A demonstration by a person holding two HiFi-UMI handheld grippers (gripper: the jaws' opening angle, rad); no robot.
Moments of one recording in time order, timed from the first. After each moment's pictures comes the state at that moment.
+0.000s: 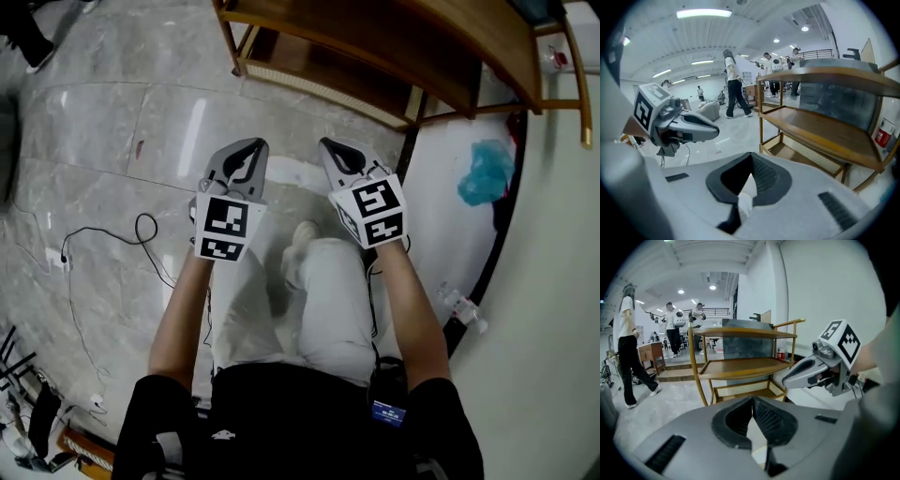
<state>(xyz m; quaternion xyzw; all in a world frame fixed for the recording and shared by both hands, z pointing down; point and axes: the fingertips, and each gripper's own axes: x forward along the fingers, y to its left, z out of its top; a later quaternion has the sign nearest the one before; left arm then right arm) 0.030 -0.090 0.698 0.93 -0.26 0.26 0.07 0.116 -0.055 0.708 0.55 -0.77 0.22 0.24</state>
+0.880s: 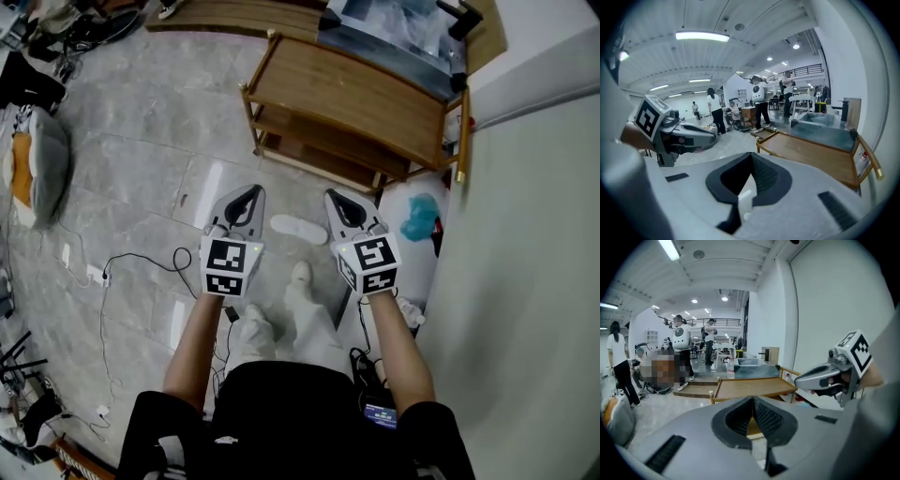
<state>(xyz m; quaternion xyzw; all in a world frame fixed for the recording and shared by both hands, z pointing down) 0.012 -0.096 0.319 0.92 -0.33 0.20 0.08 0.124 -0.044 0.317 0.60 -0.76 0.17 0.17</state>
